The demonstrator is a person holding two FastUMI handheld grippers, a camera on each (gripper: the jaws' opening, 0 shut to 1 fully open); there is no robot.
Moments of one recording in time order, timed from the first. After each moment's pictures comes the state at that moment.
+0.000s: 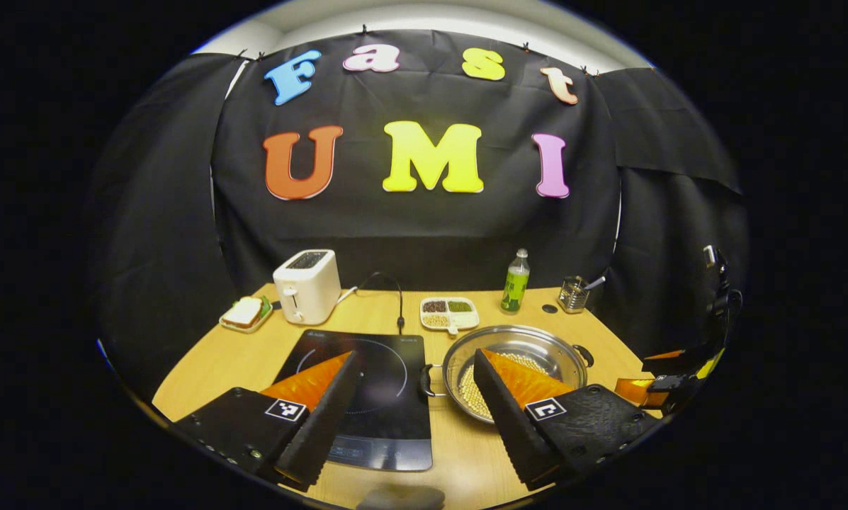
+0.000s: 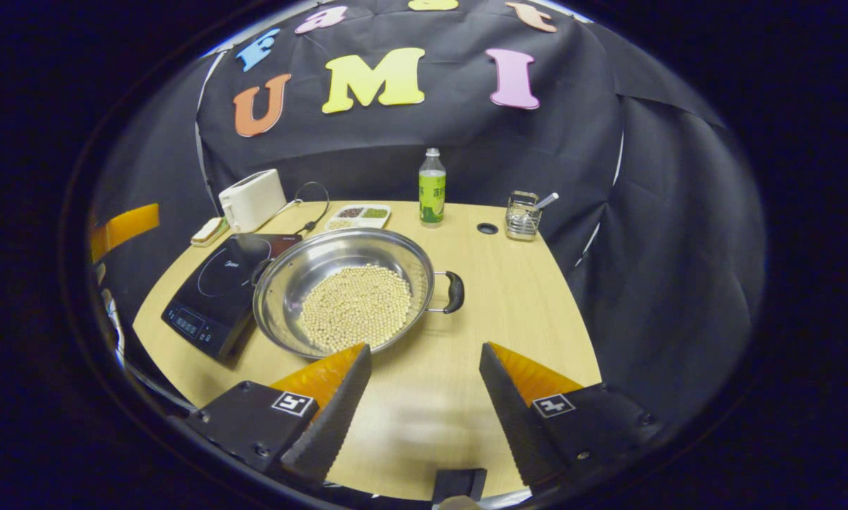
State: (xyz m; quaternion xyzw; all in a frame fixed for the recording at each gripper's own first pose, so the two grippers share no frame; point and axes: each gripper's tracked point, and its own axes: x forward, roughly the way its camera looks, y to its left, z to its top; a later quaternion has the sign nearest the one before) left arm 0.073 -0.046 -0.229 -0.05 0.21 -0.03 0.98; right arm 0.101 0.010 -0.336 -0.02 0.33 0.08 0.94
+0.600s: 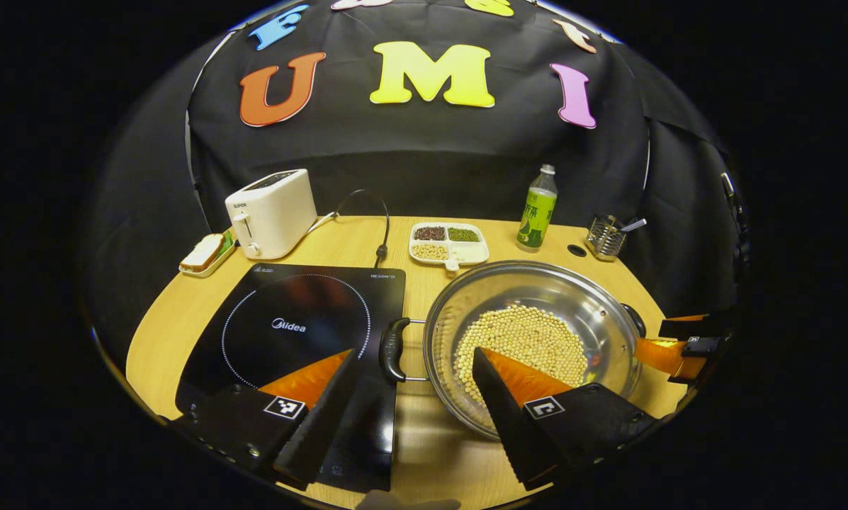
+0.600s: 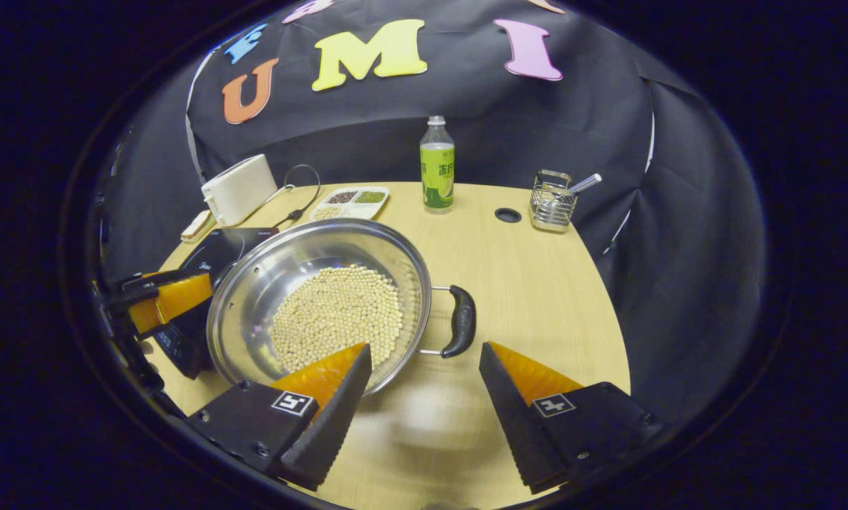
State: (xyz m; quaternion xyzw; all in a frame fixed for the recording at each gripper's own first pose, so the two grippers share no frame) left arm 0.139 -0.090 -0.354 -0.04 0.34 -0.02 0.94; right arm 0.203 0.014 -0.387 -0.01 0.37 0.11 0.92
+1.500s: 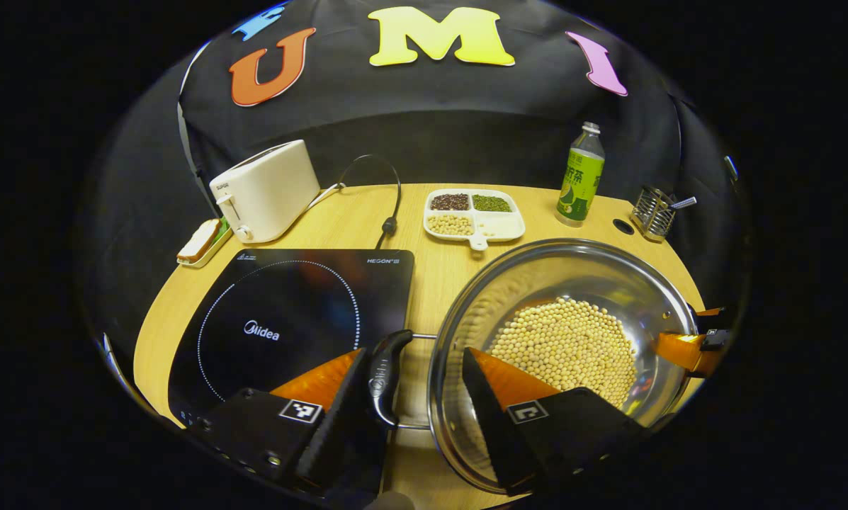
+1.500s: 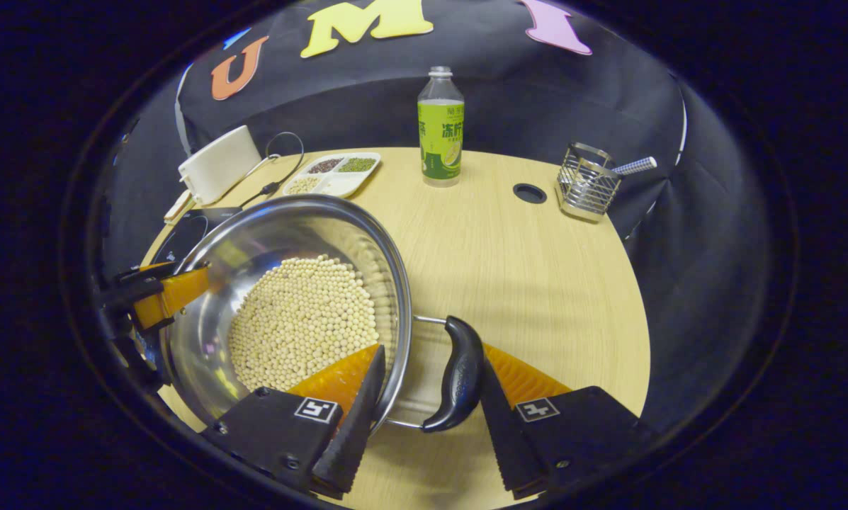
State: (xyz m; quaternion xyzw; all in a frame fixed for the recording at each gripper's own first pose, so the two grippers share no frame) left arm 0.181 -0.088 -0.400 -0.03 0.39 0.03 0.92; right arm 0.253 0.017 -0.427 -0.03 0.45 0.11 0.89
